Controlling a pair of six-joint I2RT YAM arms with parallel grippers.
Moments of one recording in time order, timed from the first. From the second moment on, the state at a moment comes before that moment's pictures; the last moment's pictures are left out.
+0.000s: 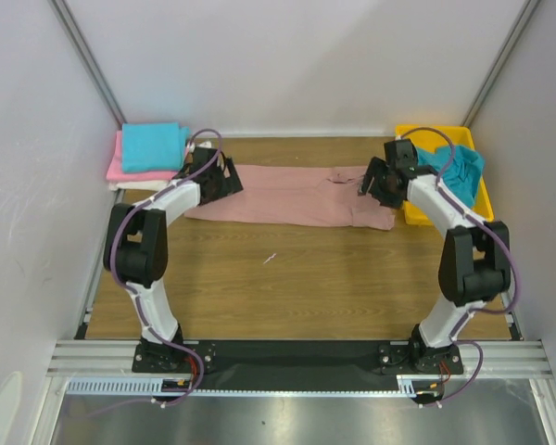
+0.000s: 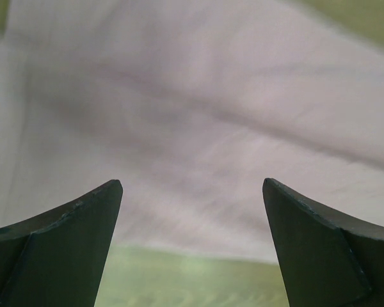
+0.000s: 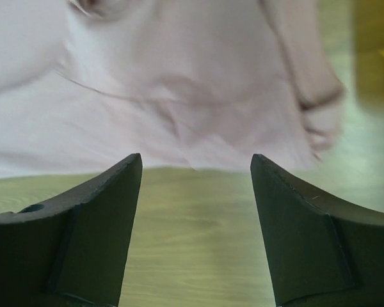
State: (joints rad) left arm -0.21 1.91 1.34 -0.19 -0.05 -0.49; right arm 0.18 1.77 1.38 -0.53 0.00 0.57
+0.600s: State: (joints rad) left arm -0.05 1.77 1.11 -0.38 -0.23 -0.67; right arm 0.16 1.64 1.12 -0.53 0.07 0.41
